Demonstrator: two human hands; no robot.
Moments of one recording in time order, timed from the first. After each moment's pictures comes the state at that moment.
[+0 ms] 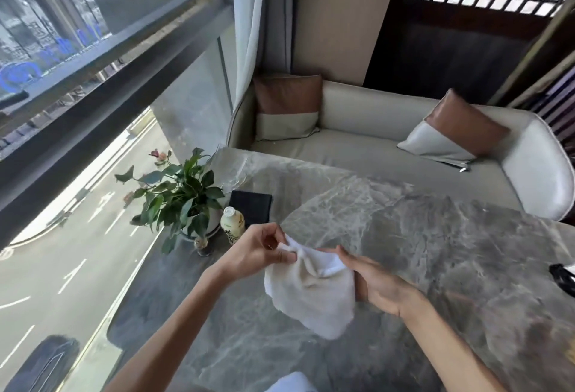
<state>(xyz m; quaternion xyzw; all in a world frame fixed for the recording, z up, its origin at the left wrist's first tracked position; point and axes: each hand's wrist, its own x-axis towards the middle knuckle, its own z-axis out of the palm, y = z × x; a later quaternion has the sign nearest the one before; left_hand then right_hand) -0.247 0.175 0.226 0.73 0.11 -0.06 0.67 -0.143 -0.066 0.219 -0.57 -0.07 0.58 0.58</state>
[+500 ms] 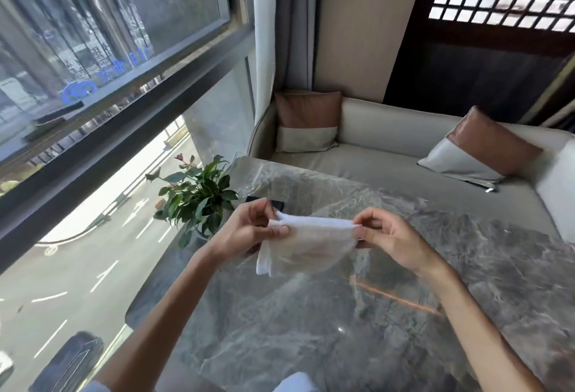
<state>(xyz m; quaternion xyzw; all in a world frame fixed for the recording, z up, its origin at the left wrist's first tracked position) -0.257 0.152 0.291 0.72 0.13 0.05 0.68 -0.096 -0.089 0.274 -0.65 -0.28 0.36 0.60</state>
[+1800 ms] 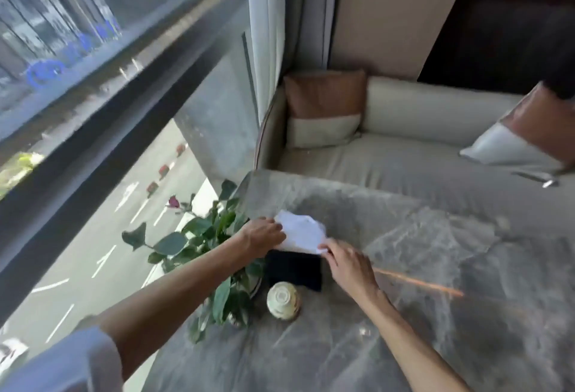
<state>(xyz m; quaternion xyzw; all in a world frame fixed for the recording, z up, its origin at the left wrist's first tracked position) -0.076 0.418 0.096 0.96 -0.11 -0.25 -0.10 -0.019 0.195 0.032 -0.91 -0.34 0.09 0.22</state>
